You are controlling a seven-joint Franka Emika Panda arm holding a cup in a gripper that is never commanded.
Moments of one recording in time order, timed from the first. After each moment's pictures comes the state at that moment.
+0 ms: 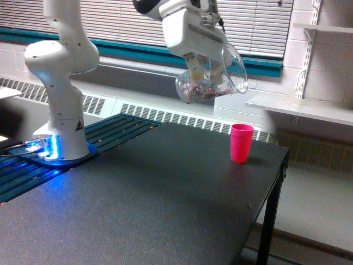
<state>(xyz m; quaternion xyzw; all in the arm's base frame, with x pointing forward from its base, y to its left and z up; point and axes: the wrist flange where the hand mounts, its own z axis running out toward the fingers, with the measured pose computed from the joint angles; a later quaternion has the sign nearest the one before) 0.546 -0.199 0.480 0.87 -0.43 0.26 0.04</state>
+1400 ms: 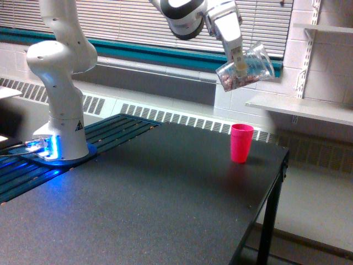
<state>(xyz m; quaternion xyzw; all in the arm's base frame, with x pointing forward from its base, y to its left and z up) 0.538 0.011 0.464 0.93 -0.20 0.31 0.04</state>
